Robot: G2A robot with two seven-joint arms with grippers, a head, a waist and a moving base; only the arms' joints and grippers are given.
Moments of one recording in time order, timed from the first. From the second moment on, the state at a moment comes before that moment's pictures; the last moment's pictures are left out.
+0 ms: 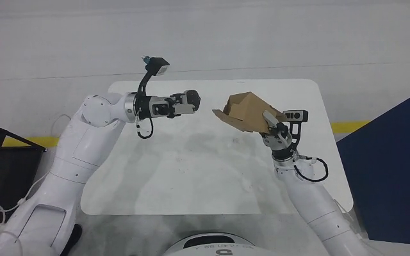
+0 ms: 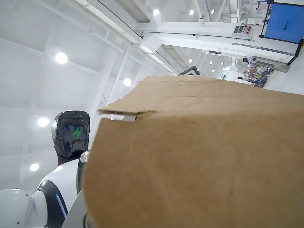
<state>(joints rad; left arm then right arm) 0.86 -1.04 -1.01 -1.41 -0.56 -0.67 -1.15 -1.47 -1.16 1.21 -1.49 1.09 -0.76 0.92</state>
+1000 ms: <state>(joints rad) 0.87 -0.95 -0.95 -1.43 -0.68 -0.87 -0.95 -1.45 -1.17 1.23 -1.50 1.16 -0.39 0.85</state>
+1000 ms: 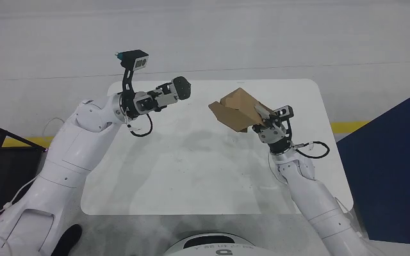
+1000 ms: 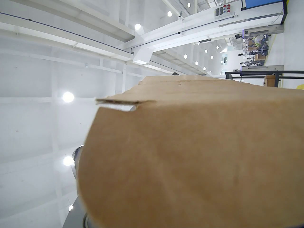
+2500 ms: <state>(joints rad) 0.72 -1.07 -0.83 -1.26 -0.85 -0.60 -1.22 -1.42 -1.19 1.24 -1.49 1.38 0.20 0.80</state>
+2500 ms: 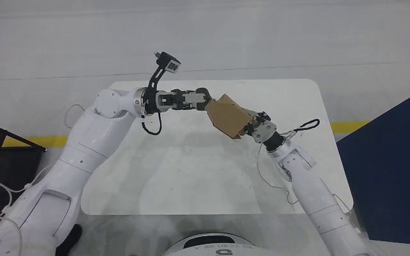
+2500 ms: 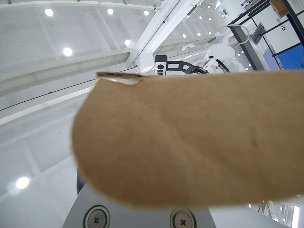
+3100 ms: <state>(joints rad) 0.70 -1.11 -0.80 -1.17 -0.75 -0.57 -1.24 -1.42 -1.19 1.25 -1.50 1.36 0.23 0.80</state>
